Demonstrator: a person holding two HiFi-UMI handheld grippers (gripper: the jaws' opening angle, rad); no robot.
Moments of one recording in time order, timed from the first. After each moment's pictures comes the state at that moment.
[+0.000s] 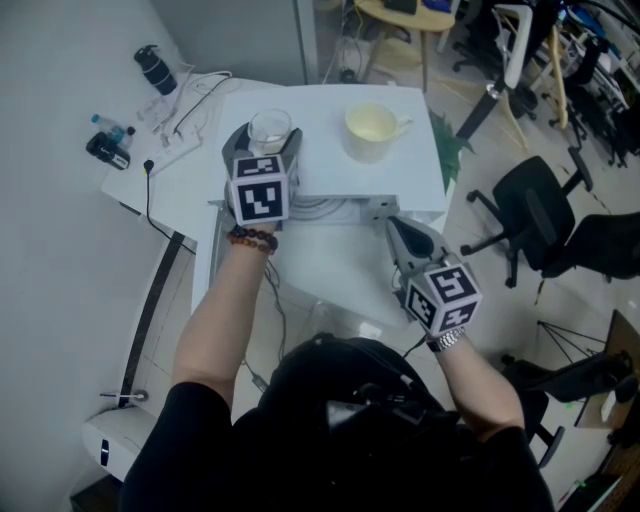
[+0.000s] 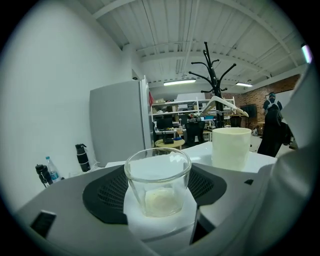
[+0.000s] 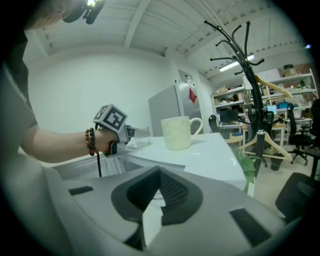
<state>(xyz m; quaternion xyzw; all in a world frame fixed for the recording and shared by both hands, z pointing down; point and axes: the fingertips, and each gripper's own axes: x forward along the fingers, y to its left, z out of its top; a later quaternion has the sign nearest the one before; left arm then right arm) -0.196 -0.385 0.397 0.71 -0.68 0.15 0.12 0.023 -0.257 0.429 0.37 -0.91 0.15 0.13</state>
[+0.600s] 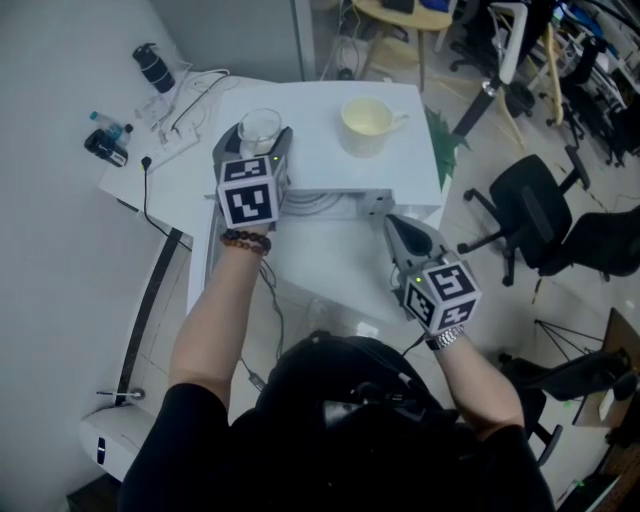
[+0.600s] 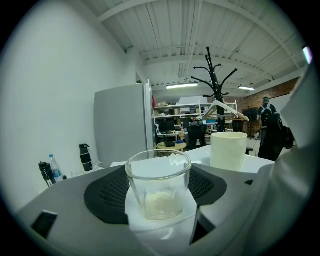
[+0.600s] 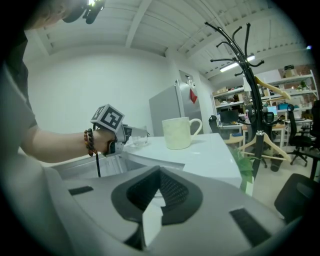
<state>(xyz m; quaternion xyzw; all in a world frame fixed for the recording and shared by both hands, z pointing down) -0.203 -0.370 0.389 0.71 -0.69 0.13 0.11 0.028 -0.250 0.427 0.37 -0.91 0.14 0.13</state>
